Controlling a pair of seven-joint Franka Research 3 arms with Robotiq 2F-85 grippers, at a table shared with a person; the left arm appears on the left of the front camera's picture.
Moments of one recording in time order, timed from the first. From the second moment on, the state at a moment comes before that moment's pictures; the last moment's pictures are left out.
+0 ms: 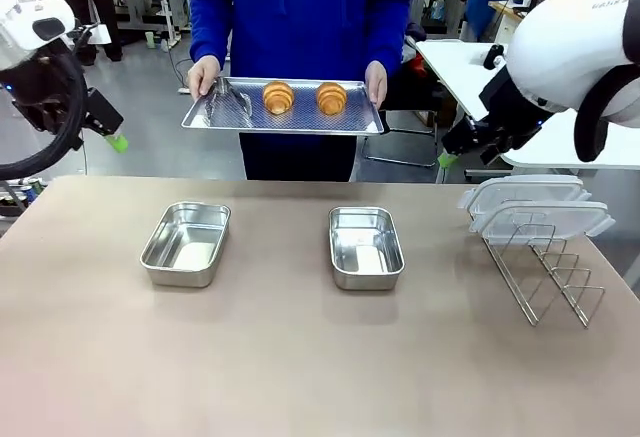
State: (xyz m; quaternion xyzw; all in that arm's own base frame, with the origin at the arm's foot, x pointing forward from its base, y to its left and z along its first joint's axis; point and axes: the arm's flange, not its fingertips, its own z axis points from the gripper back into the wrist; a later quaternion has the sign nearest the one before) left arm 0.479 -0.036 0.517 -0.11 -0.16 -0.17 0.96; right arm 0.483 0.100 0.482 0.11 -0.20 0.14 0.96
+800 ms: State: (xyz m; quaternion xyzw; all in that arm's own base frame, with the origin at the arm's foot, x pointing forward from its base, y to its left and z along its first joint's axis) left arm 0.472 -0.089 0.481 -0.08 -0.13 -0.15 0.98; right arm 0.509 0.175 0.435 0.10 -0.14 0.11 0.98
